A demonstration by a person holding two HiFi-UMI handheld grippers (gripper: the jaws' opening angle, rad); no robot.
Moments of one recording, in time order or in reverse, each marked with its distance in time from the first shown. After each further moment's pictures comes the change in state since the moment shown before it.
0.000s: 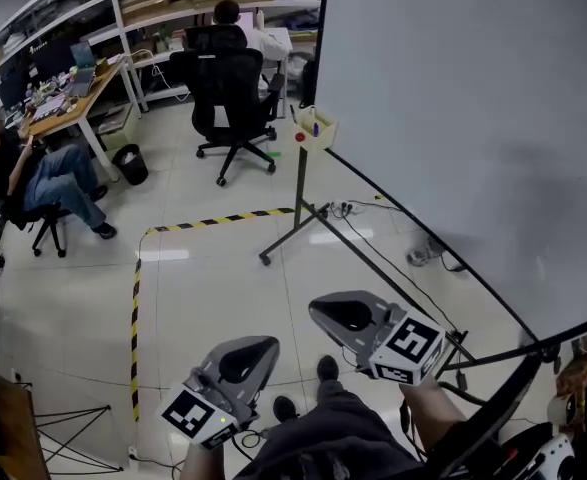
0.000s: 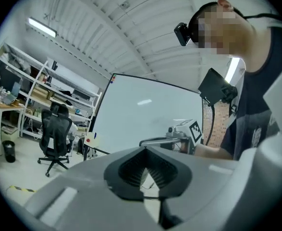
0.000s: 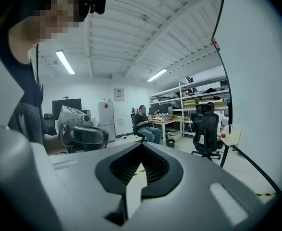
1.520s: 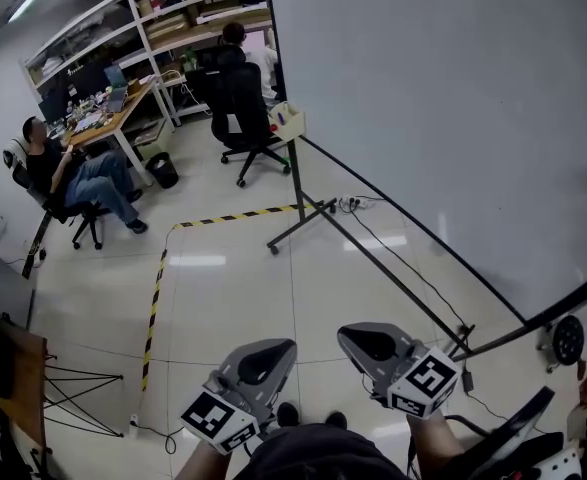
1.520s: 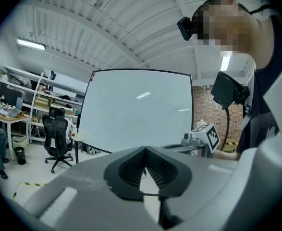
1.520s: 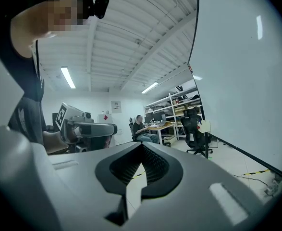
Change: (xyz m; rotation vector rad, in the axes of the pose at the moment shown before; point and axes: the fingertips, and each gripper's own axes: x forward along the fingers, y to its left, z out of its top) left arm 0.062 -0.263 -0.056 0.098 0.098 0.104; right arm -0.287 0.073 -0.083 0.086 -0.139 -0.058
